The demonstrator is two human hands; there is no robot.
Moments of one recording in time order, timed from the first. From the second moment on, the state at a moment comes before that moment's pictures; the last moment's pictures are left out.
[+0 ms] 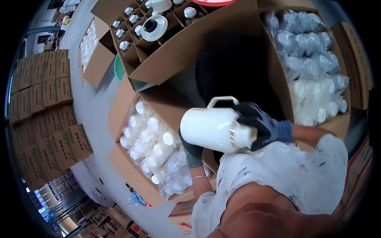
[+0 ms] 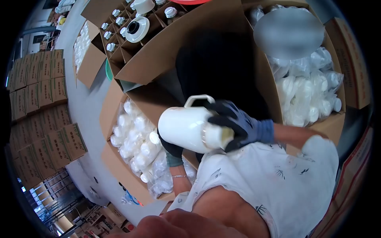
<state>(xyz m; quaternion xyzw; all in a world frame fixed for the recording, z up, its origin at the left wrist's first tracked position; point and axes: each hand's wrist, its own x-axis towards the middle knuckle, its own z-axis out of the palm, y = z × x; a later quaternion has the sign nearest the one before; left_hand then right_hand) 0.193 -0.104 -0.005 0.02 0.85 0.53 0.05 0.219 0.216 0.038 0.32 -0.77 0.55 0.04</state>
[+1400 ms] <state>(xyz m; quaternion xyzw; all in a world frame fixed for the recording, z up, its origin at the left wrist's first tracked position) 0.013 -0.107 0.094 0.28 0.87 0.35 0.20 0.166 0.232 0.042 0.23 -0.80 0.55 0.04</state>
